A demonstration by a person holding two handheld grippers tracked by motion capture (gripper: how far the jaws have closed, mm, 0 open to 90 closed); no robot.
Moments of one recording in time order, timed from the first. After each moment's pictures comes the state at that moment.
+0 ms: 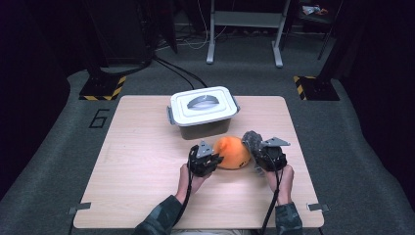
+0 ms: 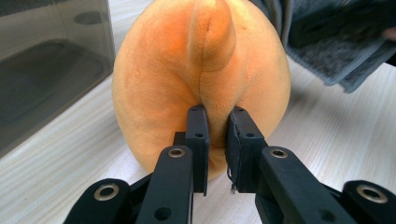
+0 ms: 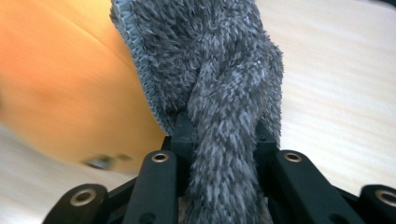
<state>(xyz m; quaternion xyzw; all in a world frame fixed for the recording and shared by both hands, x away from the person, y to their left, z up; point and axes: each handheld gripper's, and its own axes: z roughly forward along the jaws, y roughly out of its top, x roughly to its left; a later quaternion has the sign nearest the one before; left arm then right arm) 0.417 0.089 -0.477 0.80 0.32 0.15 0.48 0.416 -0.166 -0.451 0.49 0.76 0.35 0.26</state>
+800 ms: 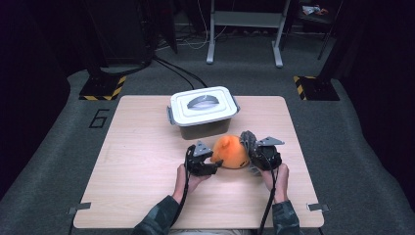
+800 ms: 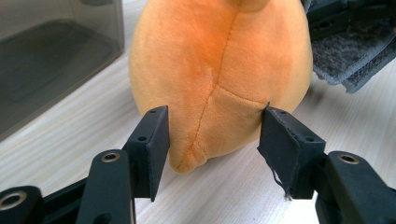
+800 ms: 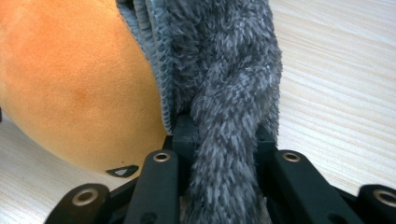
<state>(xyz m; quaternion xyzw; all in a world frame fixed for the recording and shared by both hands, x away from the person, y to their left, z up) 0.424 0.095 -0.487 0.81 0.33 0.14 0.46 0.425 -0.158 -0.462 0.48 0.77 0.34 0.24</state>
